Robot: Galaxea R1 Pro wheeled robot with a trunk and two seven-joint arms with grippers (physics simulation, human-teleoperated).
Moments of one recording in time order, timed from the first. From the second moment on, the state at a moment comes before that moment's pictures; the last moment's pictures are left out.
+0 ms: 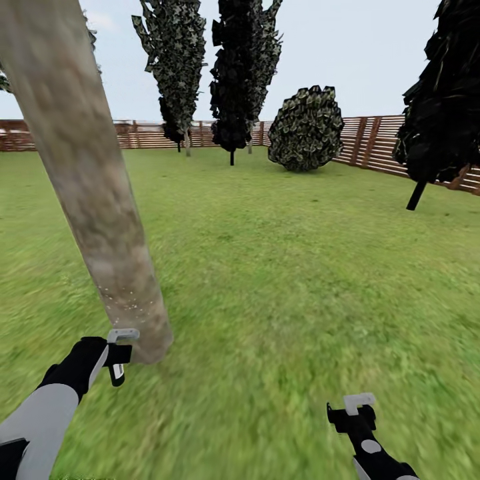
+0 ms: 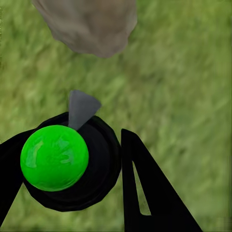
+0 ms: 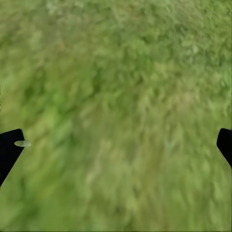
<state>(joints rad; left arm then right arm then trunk) -0.79 0.19 0.22 -0.53 -0.22 0.61 -0.16 -0.54 -0.06 -0.32 -0.19 0.46 -0.31 -0.13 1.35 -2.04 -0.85</state>
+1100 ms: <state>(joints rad) -0.79 0.19 0.22 -0.53 -0.21 0.61 -0.16 -0.54 -0.06 -0.32 -0.19 0.46 -0.31 -0.13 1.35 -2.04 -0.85</state>
